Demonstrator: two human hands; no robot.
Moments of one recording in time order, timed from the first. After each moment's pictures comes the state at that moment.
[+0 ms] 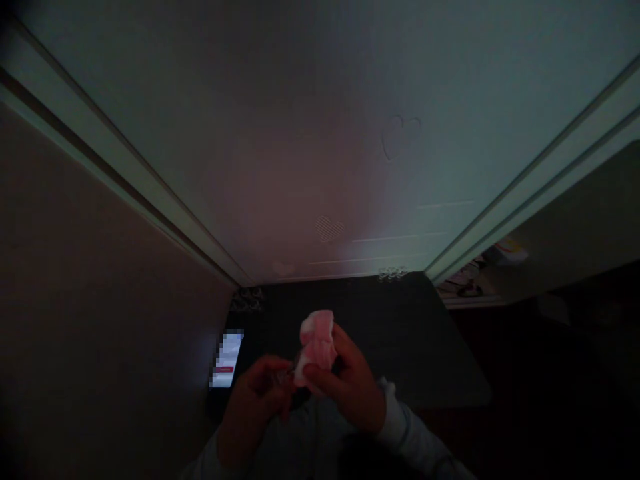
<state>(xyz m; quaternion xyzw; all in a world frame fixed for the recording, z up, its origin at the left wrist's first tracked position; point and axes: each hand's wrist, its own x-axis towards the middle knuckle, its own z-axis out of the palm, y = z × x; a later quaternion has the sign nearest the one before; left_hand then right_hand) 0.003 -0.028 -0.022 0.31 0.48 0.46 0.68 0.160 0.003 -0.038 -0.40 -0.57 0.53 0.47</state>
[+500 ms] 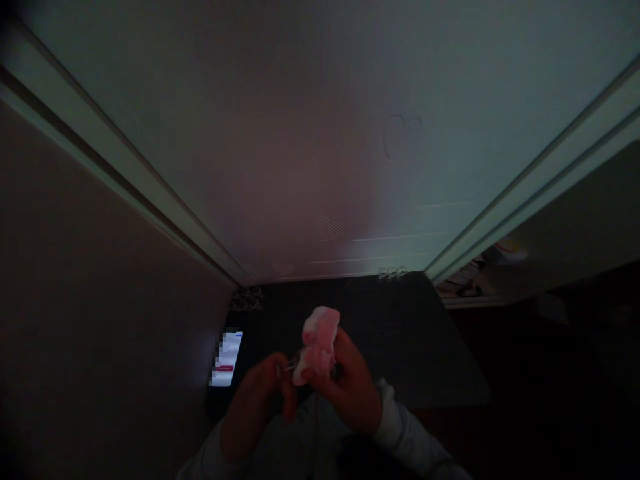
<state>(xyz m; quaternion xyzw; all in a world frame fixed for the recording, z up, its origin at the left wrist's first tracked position) 0.005 -0.025 -0.019 0.38 0.48 0.43 0.66 0.162 -0.001 -0.044 -0.41 -0.65 0.41 0.48</state>
